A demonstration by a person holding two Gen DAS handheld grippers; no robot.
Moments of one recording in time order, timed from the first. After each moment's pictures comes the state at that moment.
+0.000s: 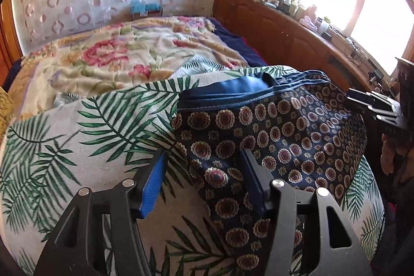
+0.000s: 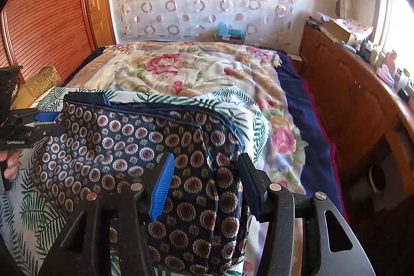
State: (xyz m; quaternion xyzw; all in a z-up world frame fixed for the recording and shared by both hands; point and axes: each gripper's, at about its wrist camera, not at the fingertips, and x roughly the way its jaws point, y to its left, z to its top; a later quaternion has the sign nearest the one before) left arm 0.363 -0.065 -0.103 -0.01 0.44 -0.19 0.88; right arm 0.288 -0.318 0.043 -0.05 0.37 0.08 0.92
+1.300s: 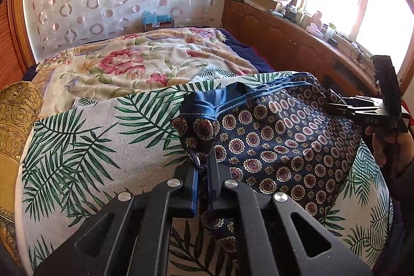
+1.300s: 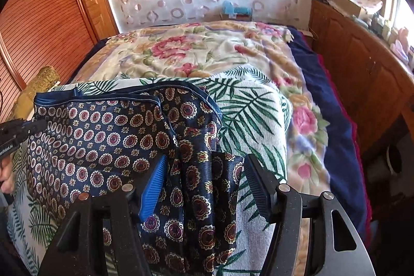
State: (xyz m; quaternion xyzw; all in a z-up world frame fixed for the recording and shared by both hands) left arm 0.334 -0.033 -0.092 0.01 0.40 -0.17 0.90; right arm 0.336 -0.300 0.017 0.00 0.43 0.09 0.90
